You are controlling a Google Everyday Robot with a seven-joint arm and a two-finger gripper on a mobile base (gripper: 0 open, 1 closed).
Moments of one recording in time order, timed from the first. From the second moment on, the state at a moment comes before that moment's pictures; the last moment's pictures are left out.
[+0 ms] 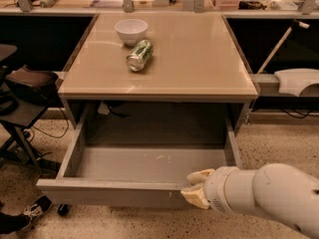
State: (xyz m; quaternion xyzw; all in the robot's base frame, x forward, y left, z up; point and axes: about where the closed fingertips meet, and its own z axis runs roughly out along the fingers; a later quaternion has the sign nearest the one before) arm 0.387 -0.093 0.685 -0.39 0.86 0.14 0.31
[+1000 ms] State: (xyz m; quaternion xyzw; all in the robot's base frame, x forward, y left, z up) arm 0.387 -0.093 0.689 -0.39 0.86 0.14 0.31
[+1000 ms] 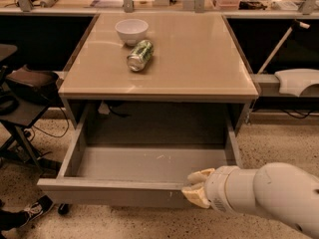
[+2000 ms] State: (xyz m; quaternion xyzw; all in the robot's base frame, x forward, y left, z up) arm 0.387 -0.093 0.689 -0.39 0.86 0.14 0.31
